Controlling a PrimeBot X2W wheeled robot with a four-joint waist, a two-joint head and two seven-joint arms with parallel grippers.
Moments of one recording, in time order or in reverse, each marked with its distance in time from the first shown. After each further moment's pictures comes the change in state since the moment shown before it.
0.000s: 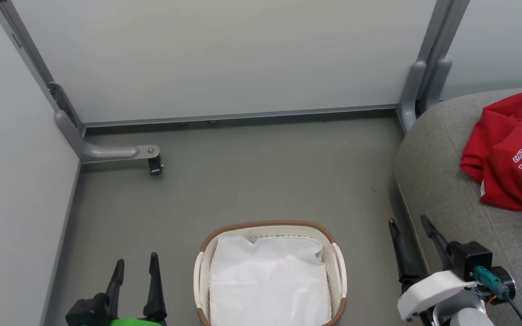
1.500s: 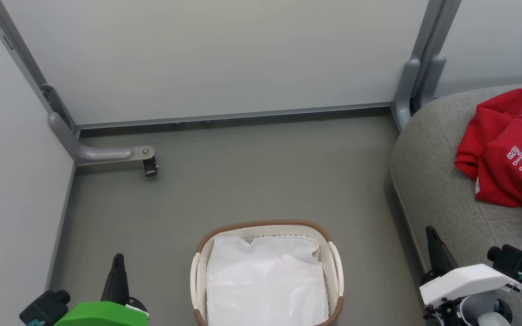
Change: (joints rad) left arm -0.052 -0.002 0.083 0.028 -0.501 -0.038 0.143; right arm 0.013 0.005 -0.066 0.002 0.562 0.000 0.149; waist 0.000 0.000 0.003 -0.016
